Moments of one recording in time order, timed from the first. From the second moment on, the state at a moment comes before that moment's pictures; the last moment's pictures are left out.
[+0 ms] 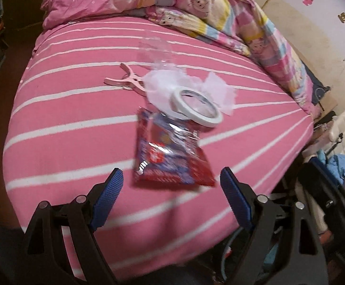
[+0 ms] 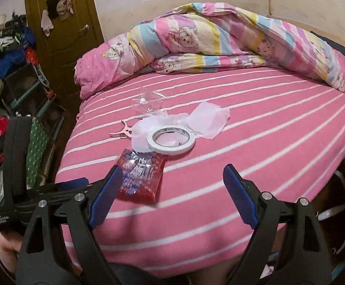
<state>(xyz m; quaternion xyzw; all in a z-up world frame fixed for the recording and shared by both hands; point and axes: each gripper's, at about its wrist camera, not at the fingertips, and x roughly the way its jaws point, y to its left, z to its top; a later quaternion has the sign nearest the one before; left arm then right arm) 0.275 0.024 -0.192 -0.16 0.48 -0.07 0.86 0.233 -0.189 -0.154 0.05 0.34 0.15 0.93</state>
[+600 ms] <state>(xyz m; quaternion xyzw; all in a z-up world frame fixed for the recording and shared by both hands) 0.342 0.005 -0.241 -0.12 0.52 -0.10 0.84 0.343 -0.140 -0.197 -0.04 0.39 0.21 0.90</state>
